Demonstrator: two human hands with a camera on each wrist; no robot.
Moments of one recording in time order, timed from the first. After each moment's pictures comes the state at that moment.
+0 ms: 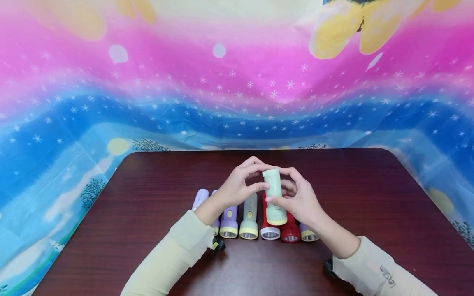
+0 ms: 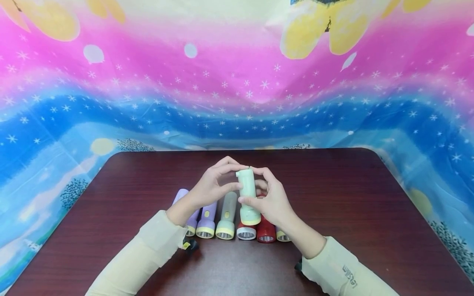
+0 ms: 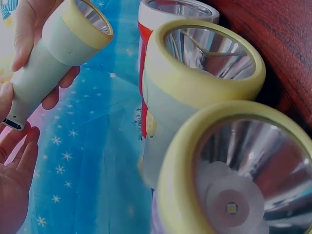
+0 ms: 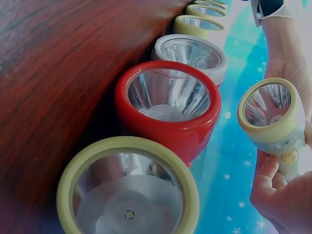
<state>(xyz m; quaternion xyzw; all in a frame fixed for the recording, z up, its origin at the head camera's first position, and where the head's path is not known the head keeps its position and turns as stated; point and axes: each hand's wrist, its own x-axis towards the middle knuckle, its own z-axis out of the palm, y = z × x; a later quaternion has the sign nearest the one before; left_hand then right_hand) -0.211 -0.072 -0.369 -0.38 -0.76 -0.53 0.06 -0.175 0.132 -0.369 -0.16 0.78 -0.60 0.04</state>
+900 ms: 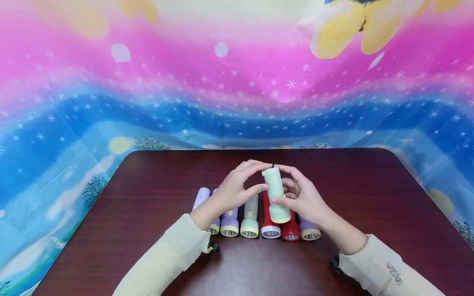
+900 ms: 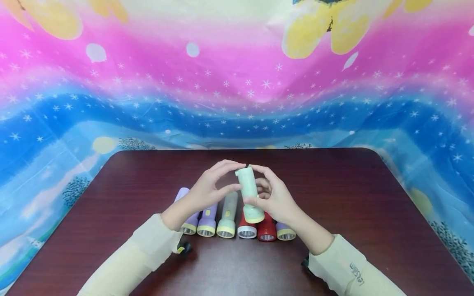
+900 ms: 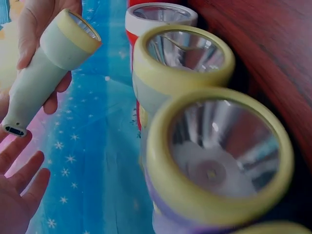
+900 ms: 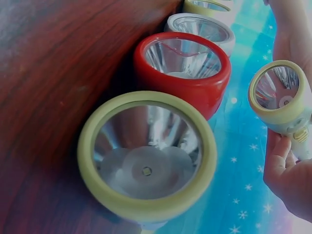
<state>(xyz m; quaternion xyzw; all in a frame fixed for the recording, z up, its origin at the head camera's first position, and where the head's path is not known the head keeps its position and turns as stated) -0.198 -0.081 -0.365 -0.35 -0.84 -0.41 0.10 -0.183 0.146 -0.372 -0.23 0.78 -0.58 0.06</state>
